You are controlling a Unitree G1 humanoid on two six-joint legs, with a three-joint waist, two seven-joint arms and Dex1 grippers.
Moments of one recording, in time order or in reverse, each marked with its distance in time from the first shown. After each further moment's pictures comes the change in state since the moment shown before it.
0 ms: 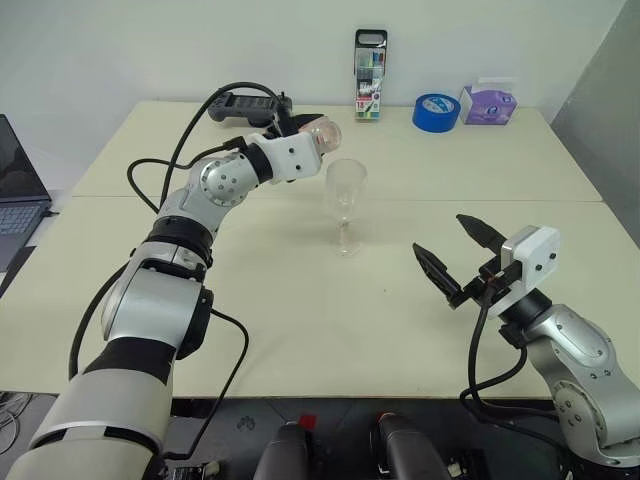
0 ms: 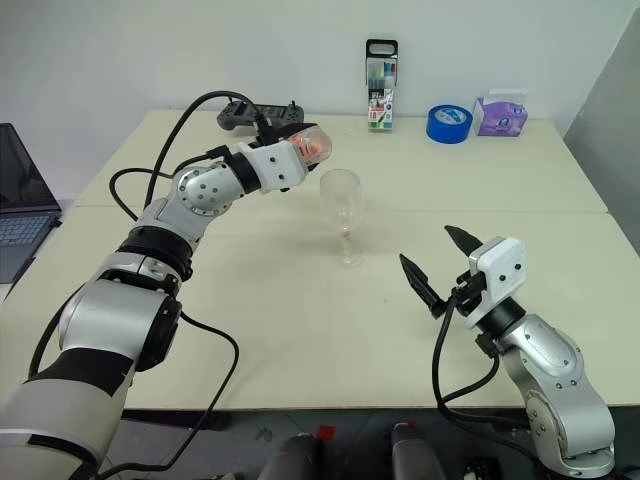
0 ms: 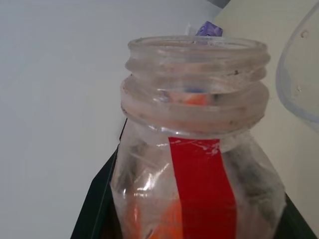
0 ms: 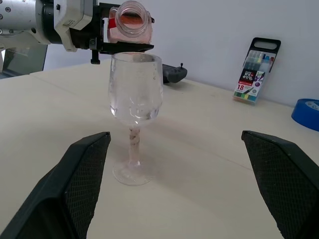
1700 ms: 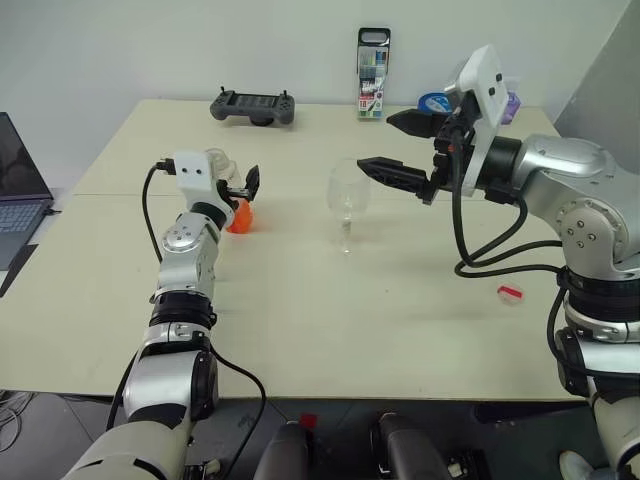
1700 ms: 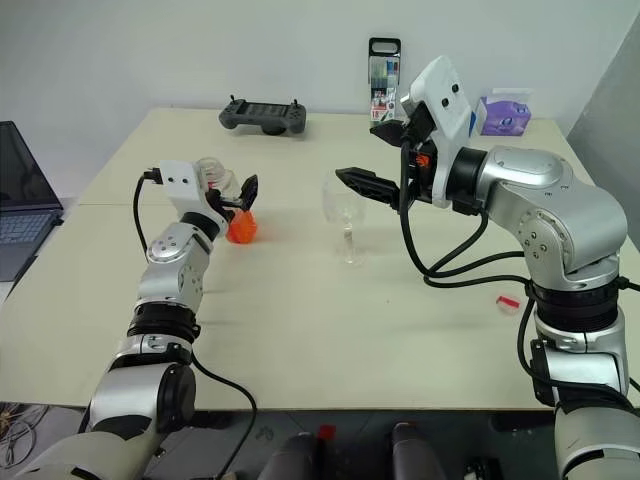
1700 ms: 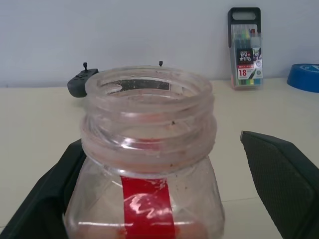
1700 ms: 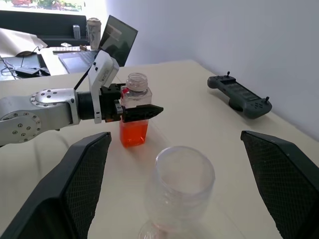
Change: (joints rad) left arm 0.437 -0.122 0.501 -0.441 -0.652 0.753 0.002; right arm -0.916 -0.175 0.140 0.421 0.174 0.473 0.234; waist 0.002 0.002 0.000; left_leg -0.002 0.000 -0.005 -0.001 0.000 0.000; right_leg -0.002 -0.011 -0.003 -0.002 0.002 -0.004
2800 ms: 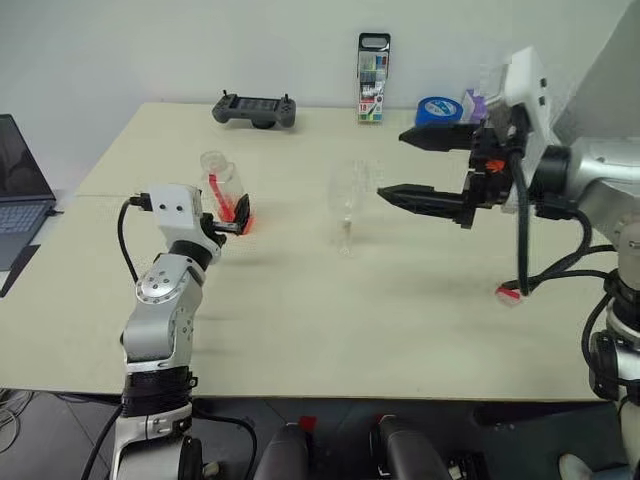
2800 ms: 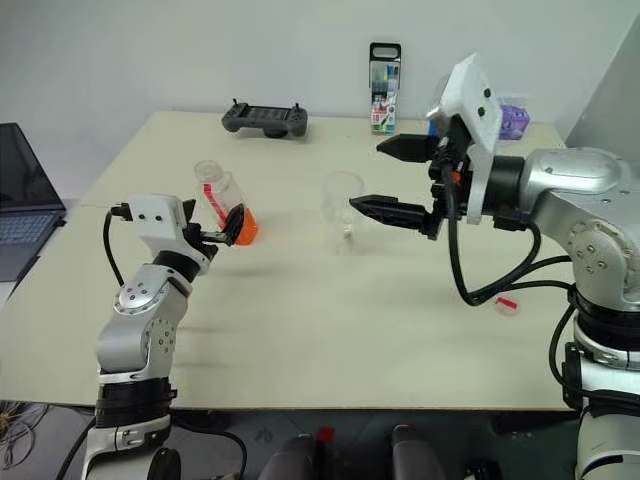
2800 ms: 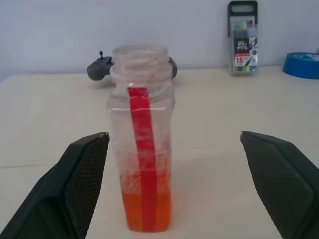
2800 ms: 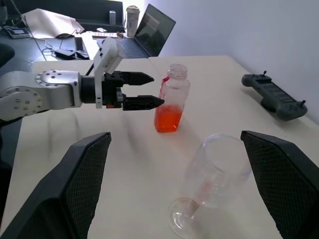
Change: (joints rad) left arm 0.413 -0.021 0.020 -0.769 -0.062 0.427 0.122; right arm 0.024 -0.104 -0.044 -0.117 0.101 0.091 0.154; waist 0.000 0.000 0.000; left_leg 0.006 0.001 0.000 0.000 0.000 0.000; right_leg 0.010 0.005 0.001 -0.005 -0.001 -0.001
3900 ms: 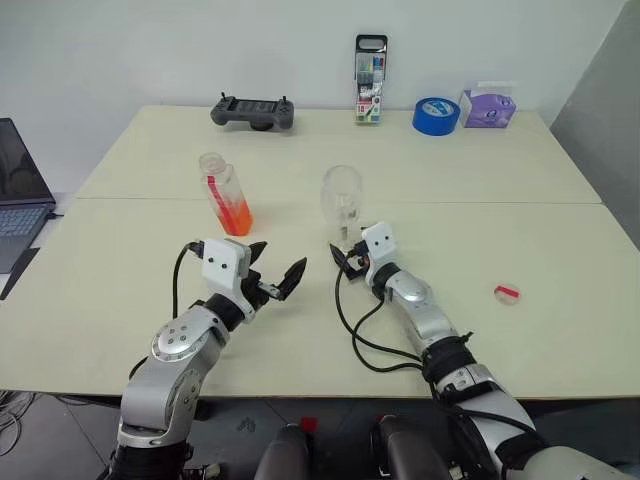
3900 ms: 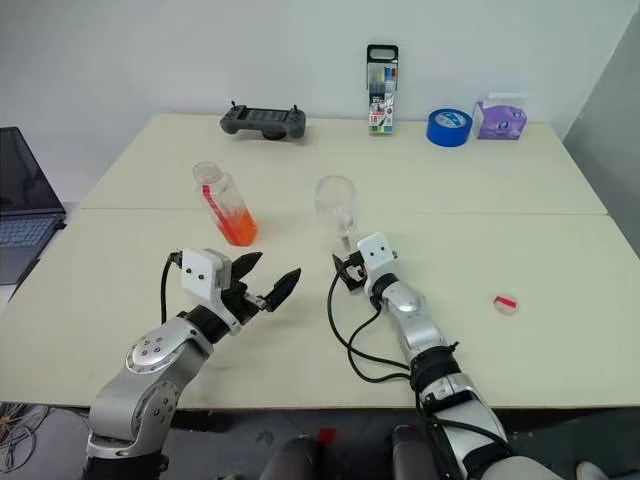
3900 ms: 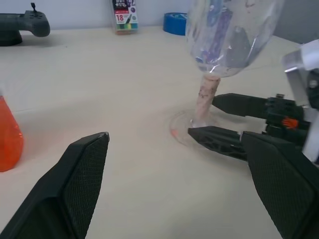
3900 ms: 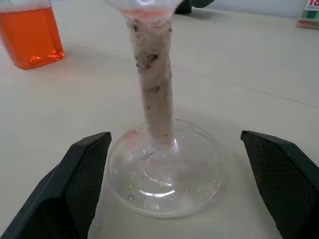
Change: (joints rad) left arm 0.318 -0.002 -0.161 -0.405 -0.120 0.153 -0.154; right arm 0.362 0.687 0.158 0.934 -0.688 -1.077 -0.494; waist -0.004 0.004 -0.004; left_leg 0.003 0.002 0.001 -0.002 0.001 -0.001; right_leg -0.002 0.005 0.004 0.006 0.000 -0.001
